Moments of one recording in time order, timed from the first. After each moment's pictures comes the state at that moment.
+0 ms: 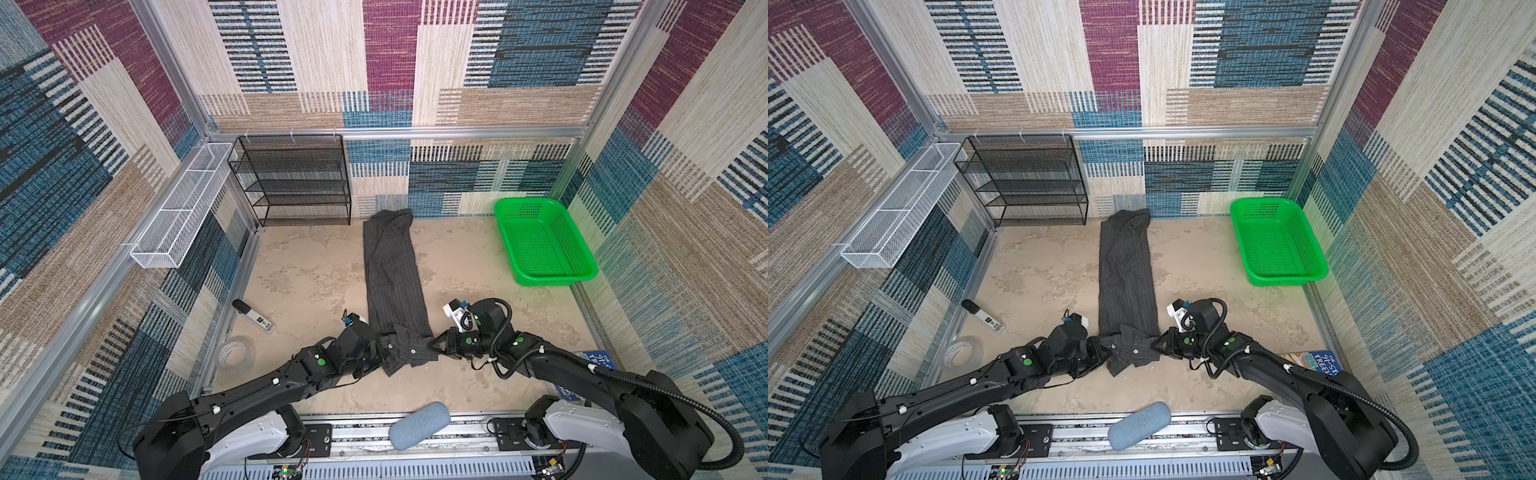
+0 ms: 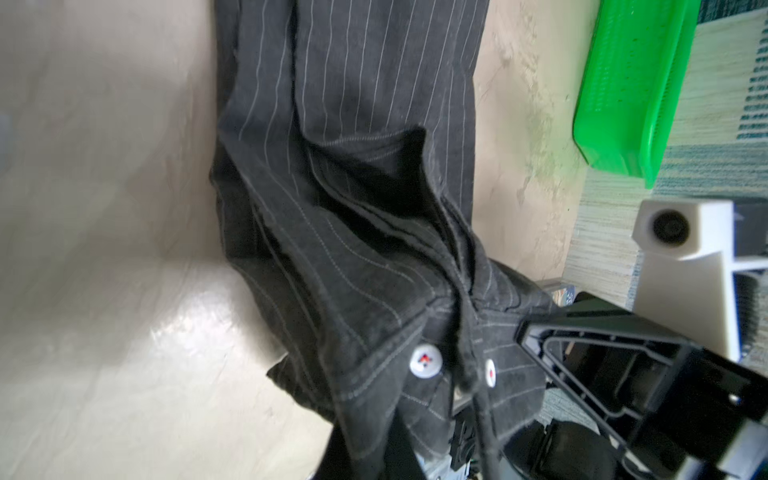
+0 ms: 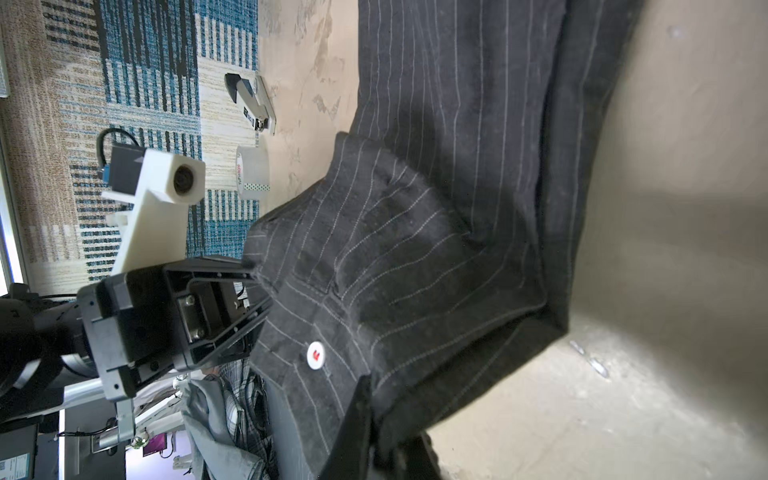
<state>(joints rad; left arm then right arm) -0.86 1.07 0.54 -0.26 0.05 -1.24 0.59 1.17 0.47 -0.03 -0.63 0.85</state>
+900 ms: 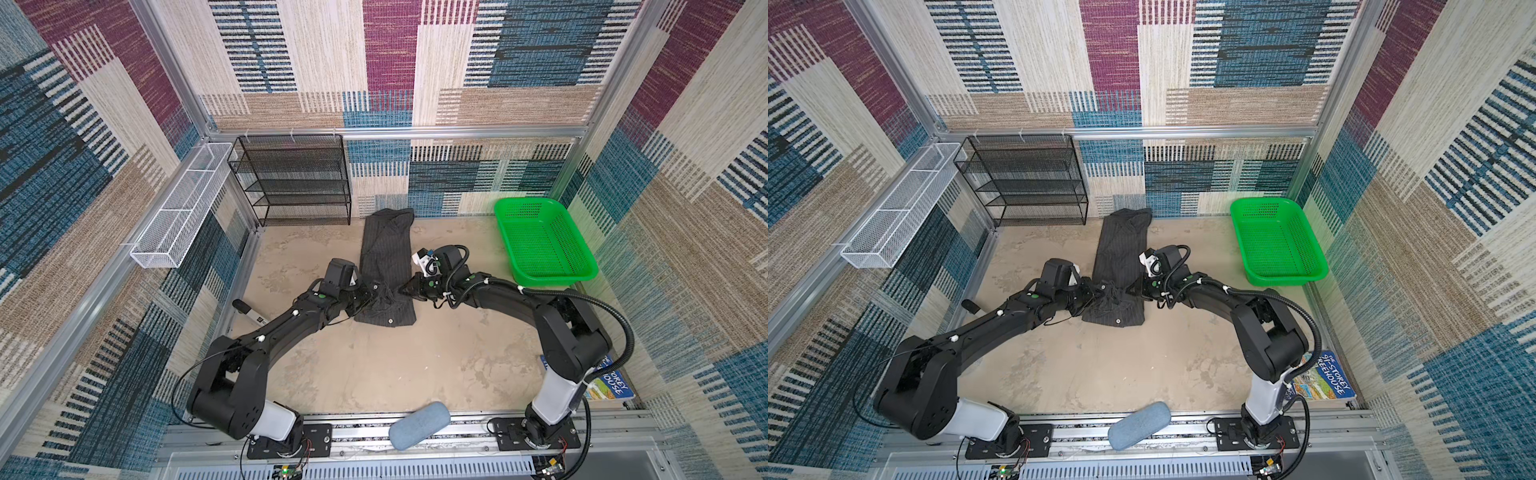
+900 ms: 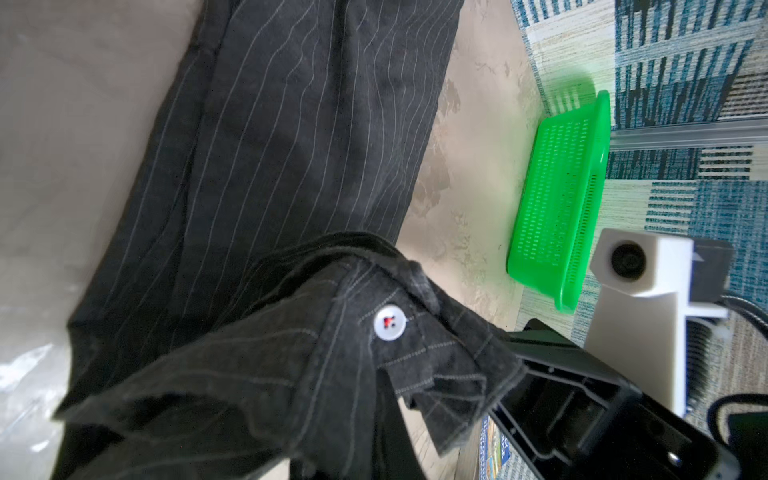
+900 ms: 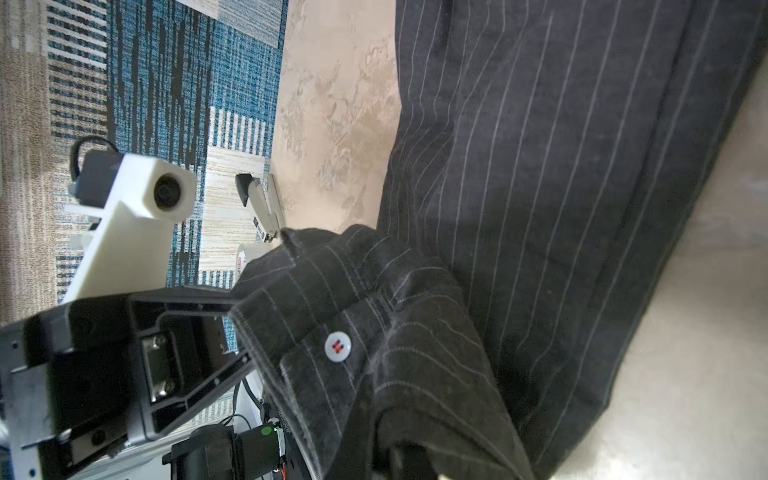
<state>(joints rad) -0.41 1.52 0.92 -0.16 0.31 -1.02 0.53 1.81 1.15 -0.06 -0.62 0.70</state>
